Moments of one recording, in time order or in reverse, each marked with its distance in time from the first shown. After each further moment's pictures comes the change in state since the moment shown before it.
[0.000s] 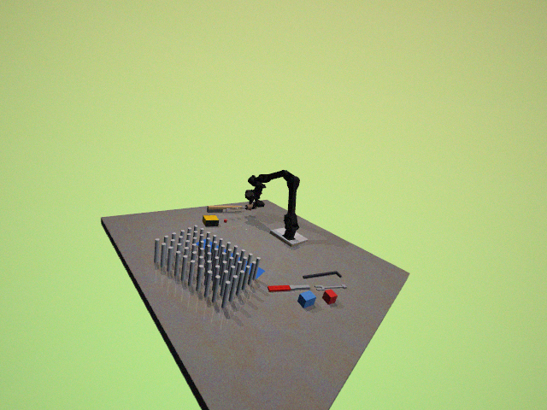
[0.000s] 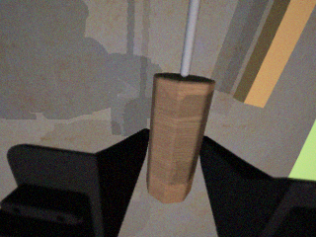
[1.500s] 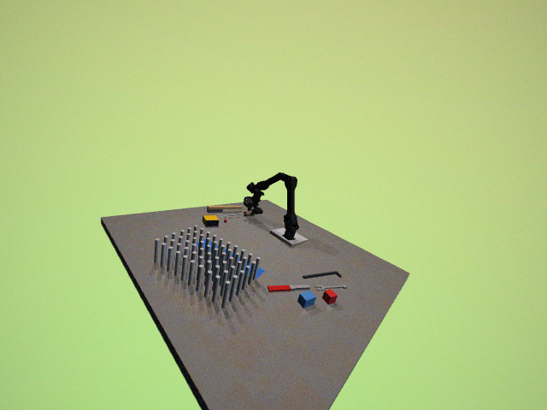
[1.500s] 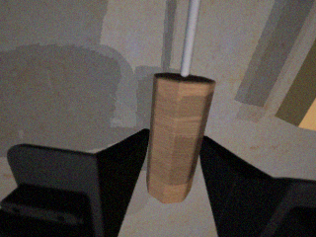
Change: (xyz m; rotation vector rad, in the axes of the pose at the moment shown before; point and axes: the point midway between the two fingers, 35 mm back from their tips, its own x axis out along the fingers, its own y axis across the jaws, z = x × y) arm 0.054 0.013 0.000 0.013 0.002 -0.008
